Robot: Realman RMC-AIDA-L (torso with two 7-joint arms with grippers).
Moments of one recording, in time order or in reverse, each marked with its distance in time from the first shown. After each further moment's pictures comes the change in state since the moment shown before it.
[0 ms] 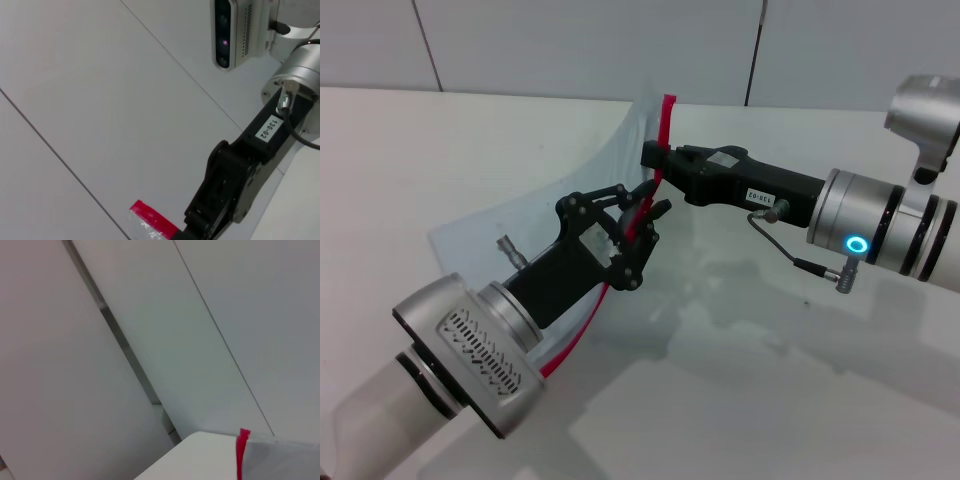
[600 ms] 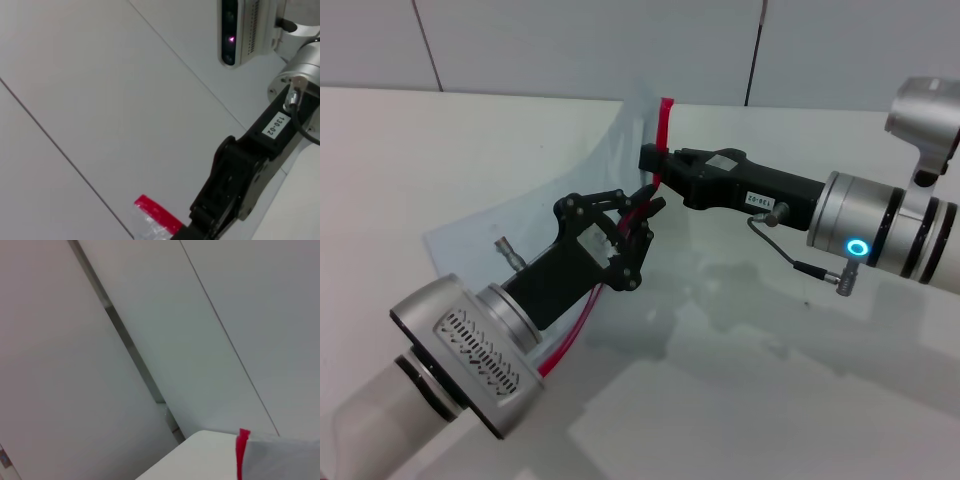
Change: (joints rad) left arm 0.006 0.000 -0.002 -0.009 -0.009 0.001 -0.003; right arm -0.002 0.000 -0.009 -0.001 0.000 -0.013 0.000
